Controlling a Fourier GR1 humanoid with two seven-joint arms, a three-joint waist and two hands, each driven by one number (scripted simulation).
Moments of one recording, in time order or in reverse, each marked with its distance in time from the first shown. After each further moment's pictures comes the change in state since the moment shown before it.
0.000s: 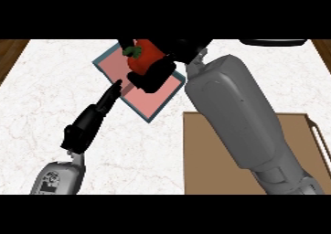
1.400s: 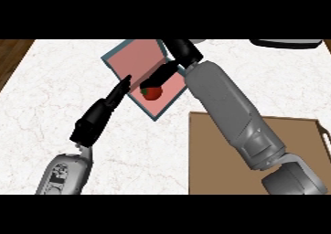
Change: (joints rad) left arm -0.063 -0.021 -0.014 0.039 -0.012 -0.014 -0.003; right arm -0.102 0.003 0.005 0.710 -0.498 -0.274 -0.298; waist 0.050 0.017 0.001
